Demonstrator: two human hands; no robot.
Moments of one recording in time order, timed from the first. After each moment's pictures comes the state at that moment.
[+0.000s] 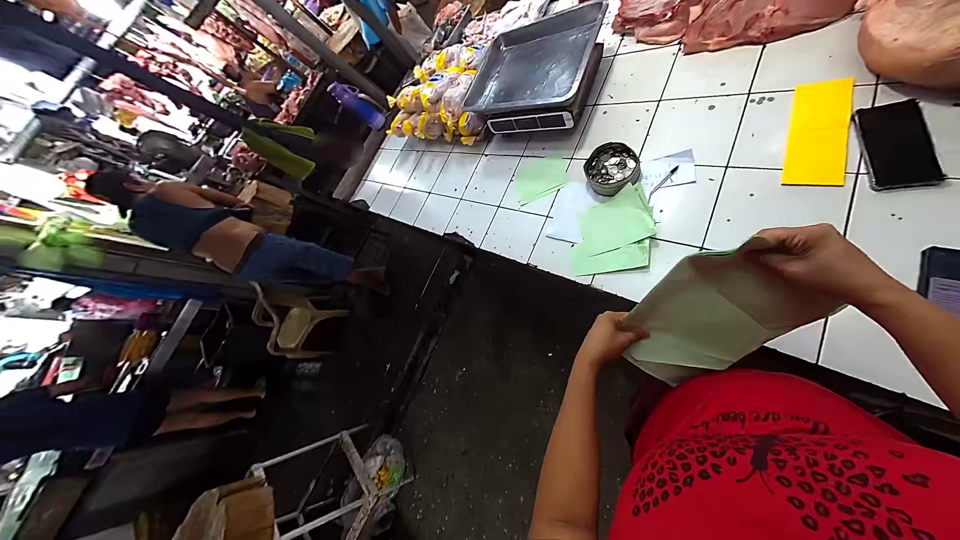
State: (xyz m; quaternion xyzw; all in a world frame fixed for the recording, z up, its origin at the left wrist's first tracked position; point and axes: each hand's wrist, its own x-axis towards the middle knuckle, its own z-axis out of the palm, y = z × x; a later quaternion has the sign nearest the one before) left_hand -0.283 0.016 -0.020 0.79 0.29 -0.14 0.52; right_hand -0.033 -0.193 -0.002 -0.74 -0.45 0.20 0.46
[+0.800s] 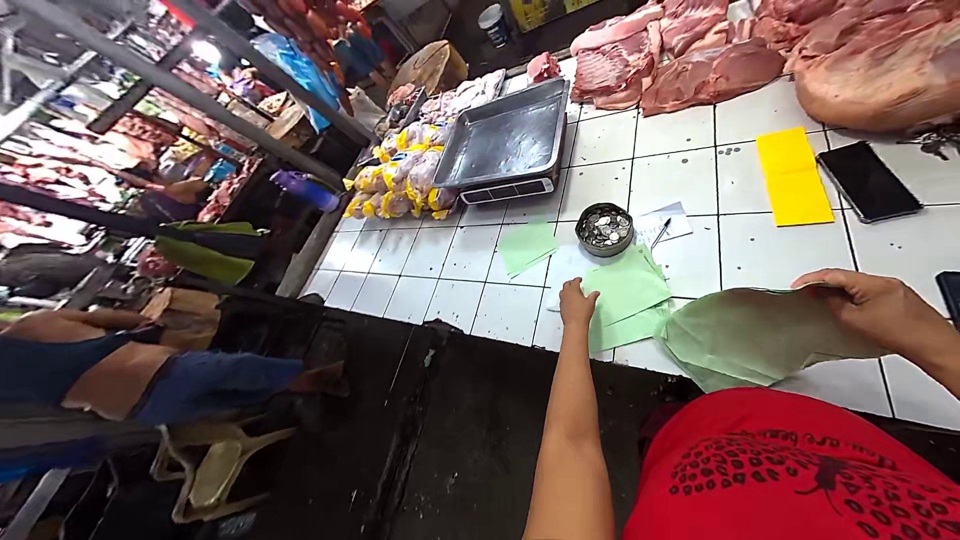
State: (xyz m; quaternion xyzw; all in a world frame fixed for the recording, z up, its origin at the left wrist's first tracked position) left_hand -0.146 0.226 -0.089 0.89 0.36 -0.09 0.28; right_hand -0.033 -0.183 -0.030 -0.87 -0.29 0.11 0.39
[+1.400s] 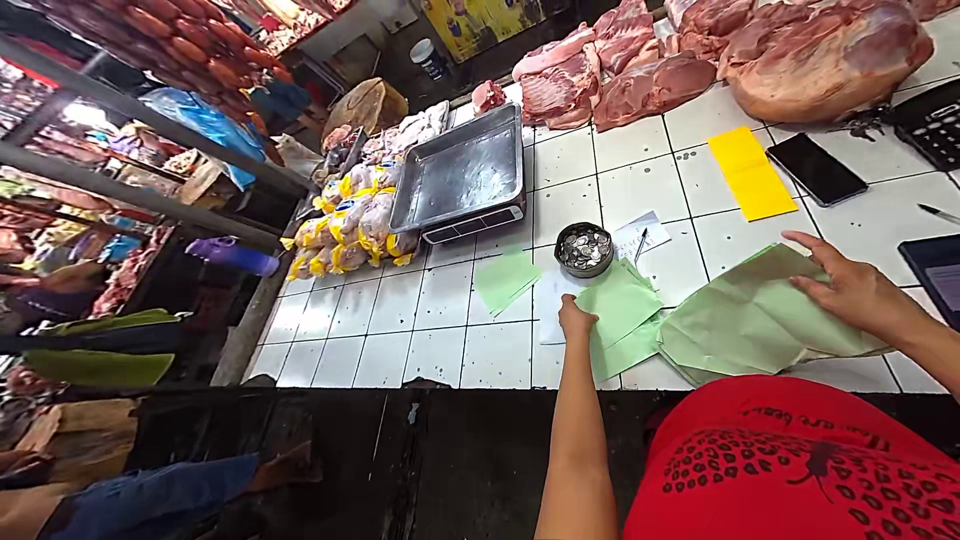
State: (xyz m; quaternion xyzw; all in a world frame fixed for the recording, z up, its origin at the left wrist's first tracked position) left_hand -0.112 0.226 -0.088 0.85 0.40 -0.14 0.30; right_hand -0.038 -0.153 -0.019 -0.91 -0.13 0.13 0.36
